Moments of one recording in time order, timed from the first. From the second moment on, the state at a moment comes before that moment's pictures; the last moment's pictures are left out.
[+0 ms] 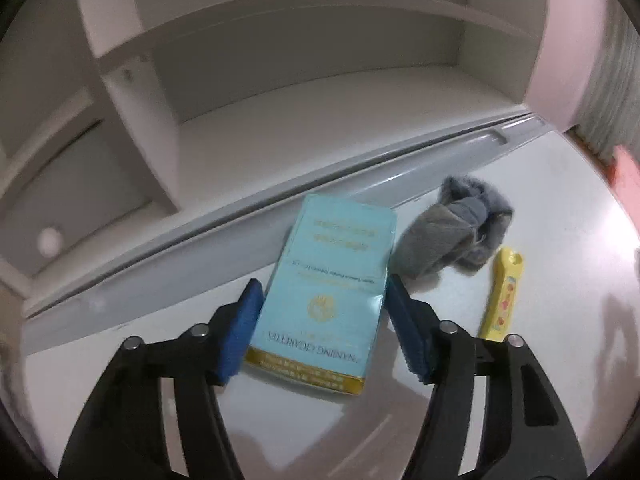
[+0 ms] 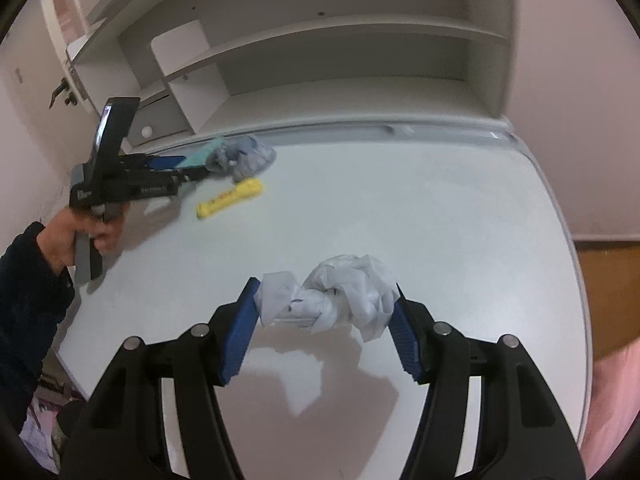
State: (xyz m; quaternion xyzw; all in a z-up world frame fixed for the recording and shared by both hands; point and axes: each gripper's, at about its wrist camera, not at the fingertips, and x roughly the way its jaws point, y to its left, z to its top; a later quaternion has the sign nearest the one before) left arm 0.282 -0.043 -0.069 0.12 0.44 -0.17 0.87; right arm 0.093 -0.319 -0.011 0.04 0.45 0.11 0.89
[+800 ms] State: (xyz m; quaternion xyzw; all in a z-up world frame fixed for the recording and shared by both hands) left arm -0.028 -0.331 0.014 0.19 0.31 -0.43 0.83; right arm -0.234 -0.594 -0.056 0.22 0.39 -0.28 0.85
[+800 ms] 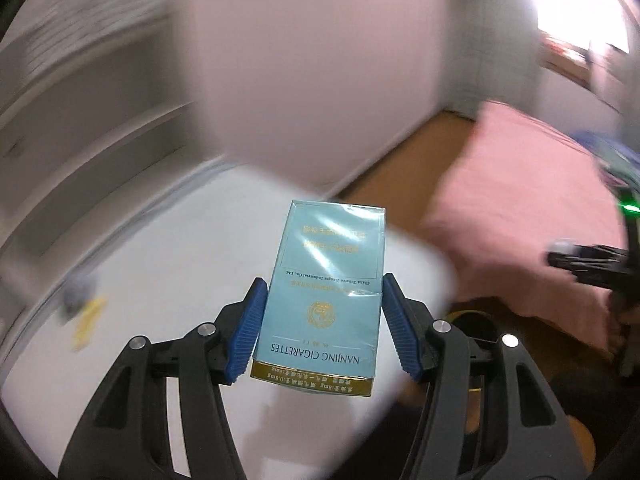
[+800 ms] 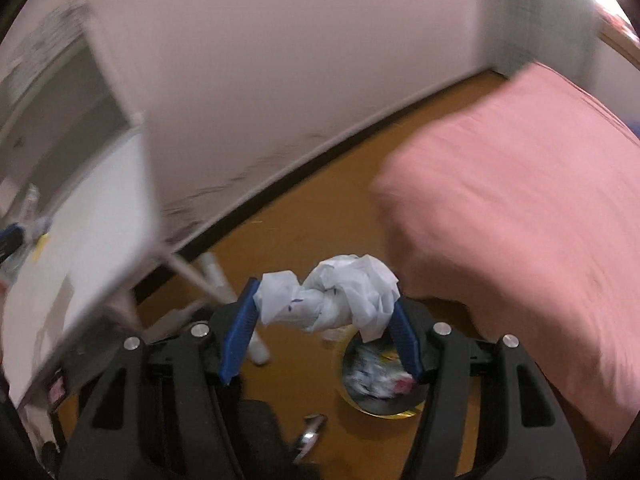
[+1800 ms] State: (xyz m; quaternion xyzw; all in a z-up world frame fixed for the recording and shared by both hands) left arm -0.137 -0.552 -0.284 0.22 0.49 -0.55 0.64; right arm -0.298 -0.682 -0.218 0.34 0.49 -0.34 0.73
